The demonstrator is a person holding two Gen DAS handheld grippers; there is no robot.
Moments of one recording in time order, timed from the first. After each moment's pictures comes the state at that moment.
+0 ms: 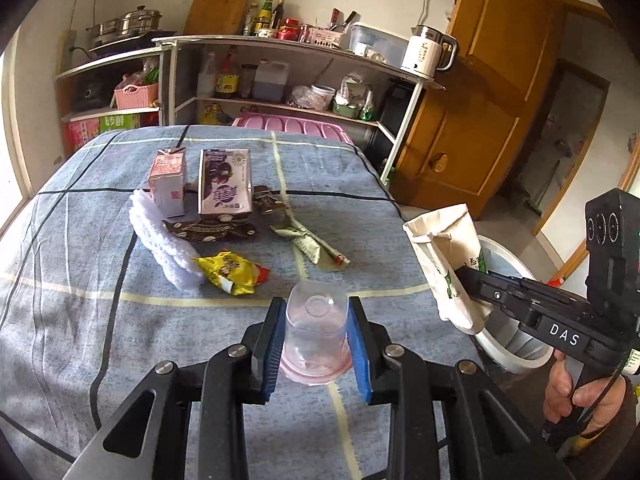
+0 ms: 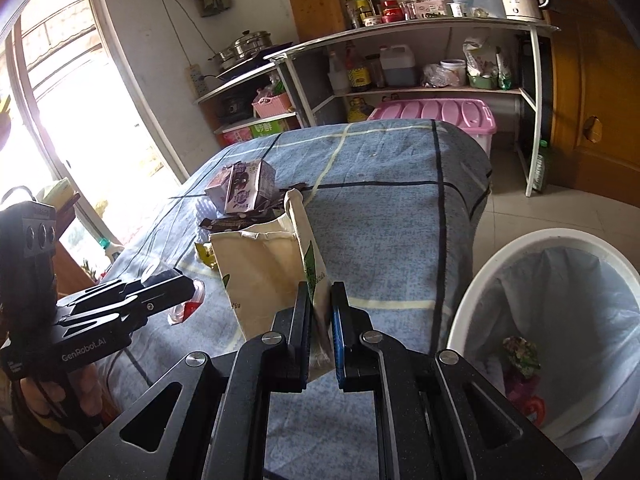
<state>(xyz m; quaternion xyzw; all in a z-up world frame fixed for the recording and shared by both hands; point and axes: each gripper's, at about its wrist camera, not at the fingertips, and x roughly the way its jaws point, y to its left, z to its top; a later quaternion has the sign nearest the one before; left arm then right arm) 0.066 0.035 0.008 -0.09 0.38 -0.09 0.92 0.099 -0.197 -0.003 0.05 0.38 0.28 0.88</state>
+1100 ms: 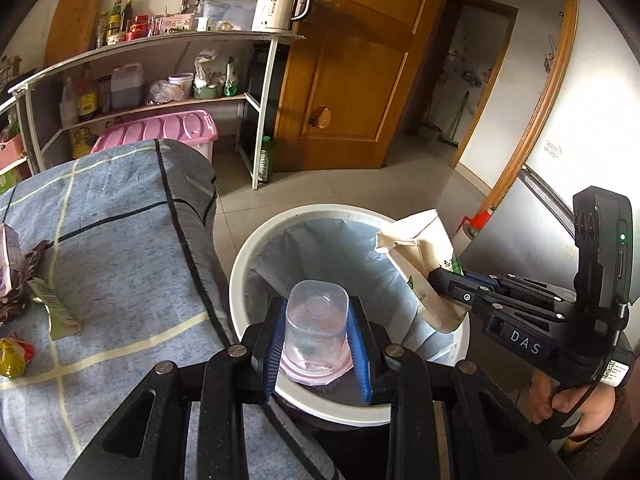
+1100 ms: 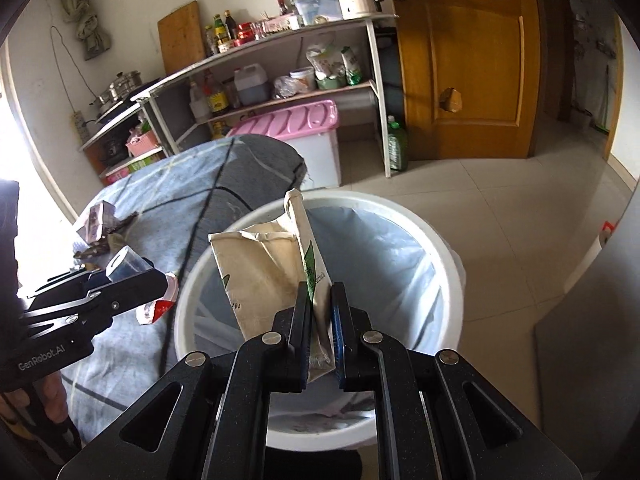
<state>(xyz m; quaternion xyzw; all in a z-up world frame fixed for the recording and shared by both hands) 0.112 -0.171 0.002 -0.01 0.40 -0.27 0.88 0.076 -0.376 -0.012 0.08 0.39 0.07 0.91</state>
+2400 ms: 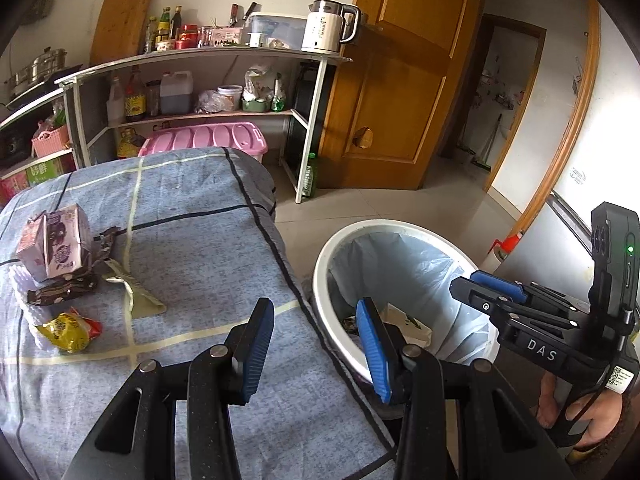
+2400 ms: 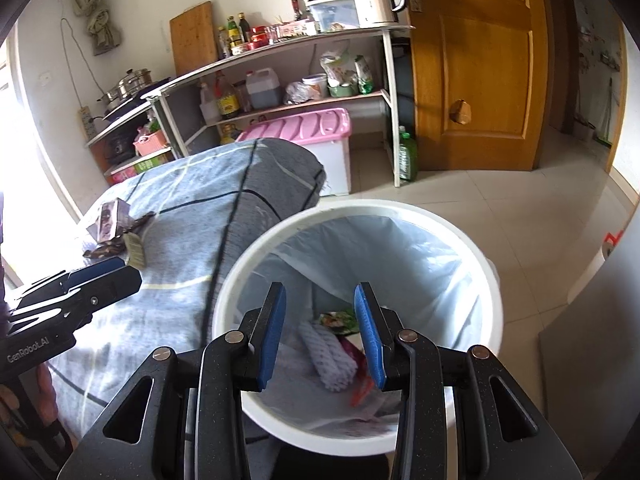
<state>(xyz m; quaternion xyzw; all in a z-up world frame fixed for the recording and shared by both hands) 0.092 -0.100 0.021 -0.03 0.37 -0.19 0.91 0.070 -0.329 0.003 0.06 0.37 0.08 0.92</state>
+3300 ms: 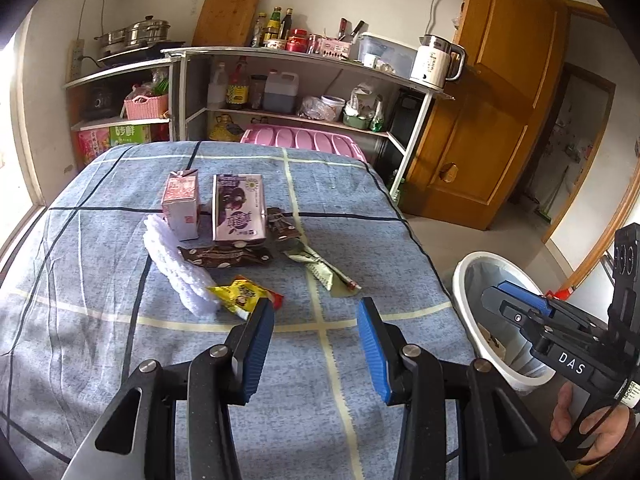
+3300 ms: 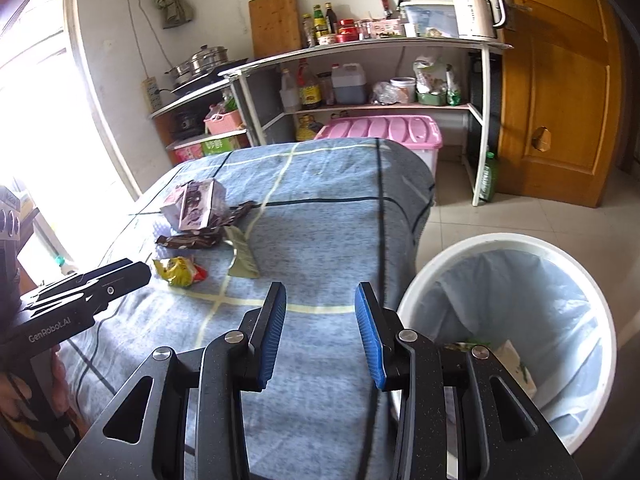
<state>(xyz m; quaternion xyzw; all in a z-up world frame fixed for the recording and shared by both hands) 0.076 0.049 0.020 -0.09 0.37 -0.05 0.92 0.090 -0.200 0.010 0.03 0.36 0.19 0.91</state>
